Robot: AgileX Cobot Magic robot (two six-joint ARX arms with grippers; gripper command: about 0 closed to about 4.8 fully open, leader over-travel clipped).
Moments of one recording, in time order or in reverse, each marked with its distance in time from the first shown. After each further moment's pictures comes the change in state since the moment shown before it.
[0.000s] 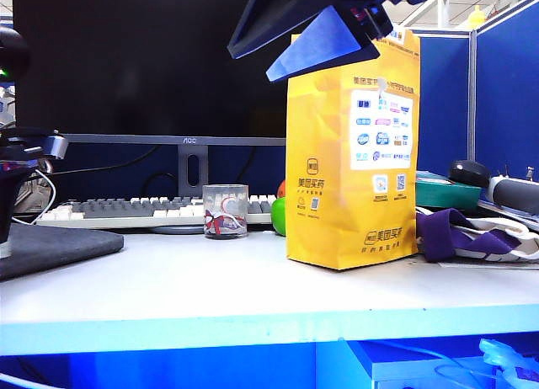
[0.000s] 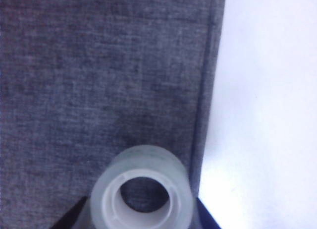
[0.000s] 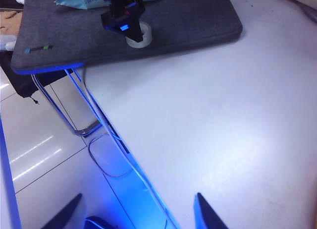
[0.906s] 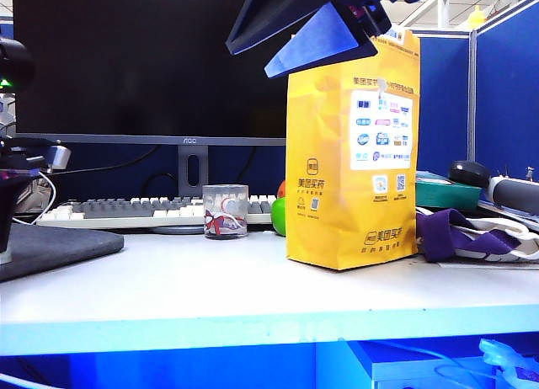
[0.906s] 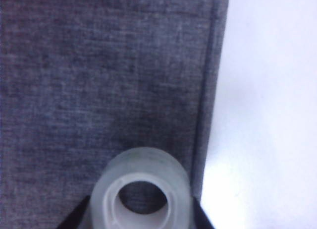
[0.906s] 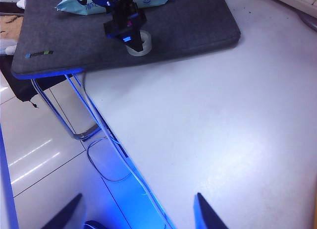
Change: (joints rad) left arm 0.000 0.042 0.011 -0.003 0.001 0.003; right arm -0.001 0.000 0.000 0.016 0.000 0.000
